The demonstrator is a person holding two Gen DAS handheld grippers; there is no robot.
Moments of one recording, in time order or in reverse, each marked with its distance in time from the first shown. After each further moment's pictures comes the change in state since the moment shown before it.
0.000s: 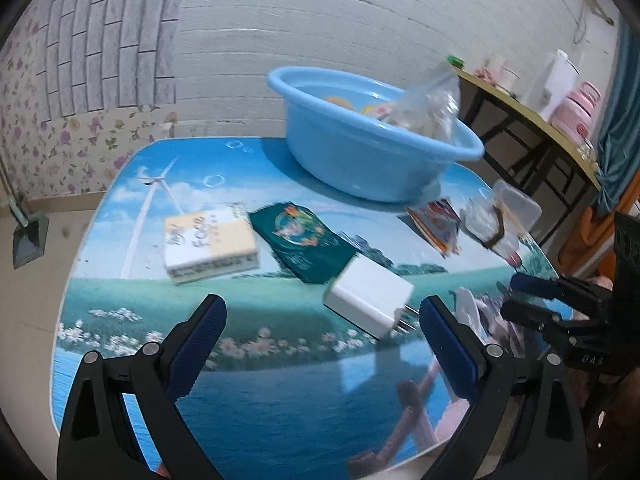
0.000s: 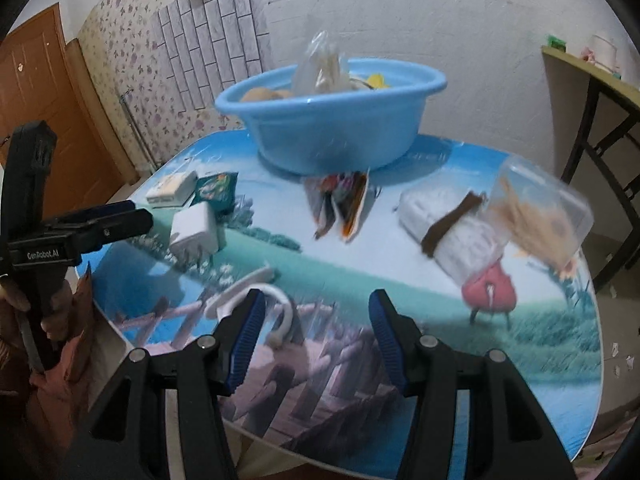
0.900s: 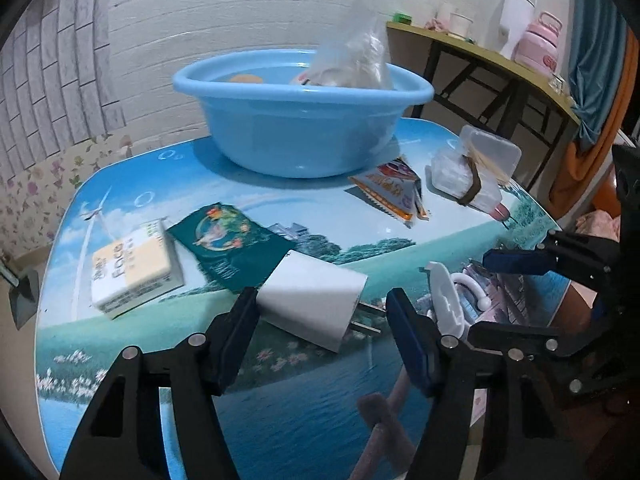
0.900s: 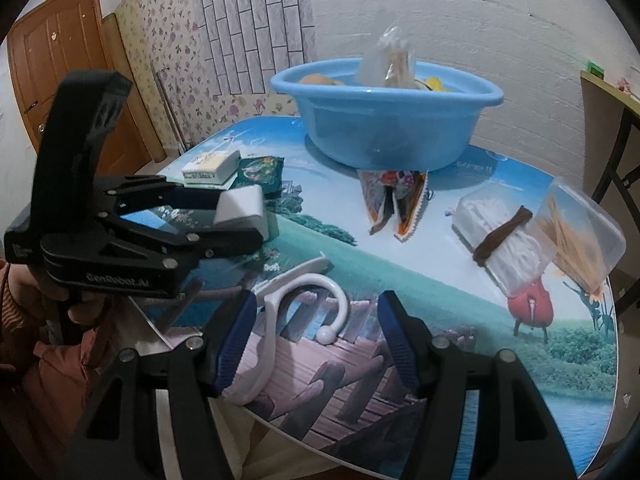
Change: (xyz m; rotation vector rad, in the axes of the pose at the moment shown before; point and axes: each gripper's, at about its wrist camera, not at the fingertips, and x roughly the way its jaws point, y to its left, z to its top) left arm 0.022 -0.036 0.001 0.197 0.057 -0.028; right arm 0.007 0.028 -0.005 -0.125 0.011 0.066
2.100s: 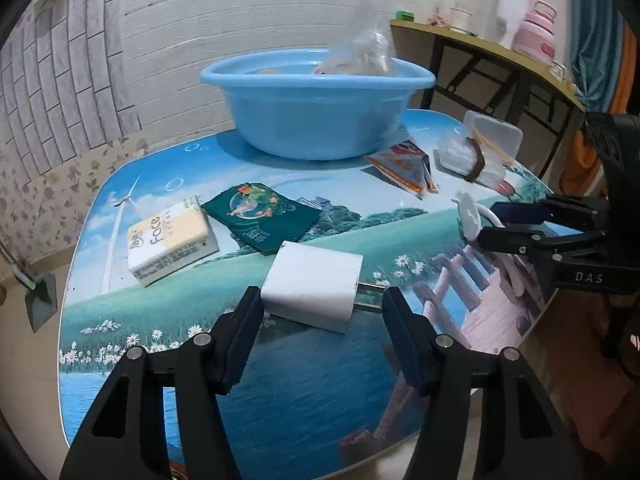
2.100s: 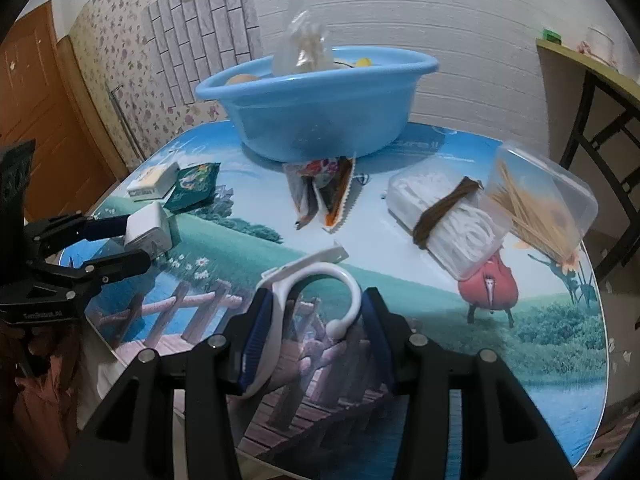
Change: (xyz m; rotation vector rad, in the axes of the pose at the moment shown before) left arm -0.015 0.003 -0.022 0.053 -0.002 0.050; right arm 0.007 -0.033 -0.002 0.123 0.007 -0.108
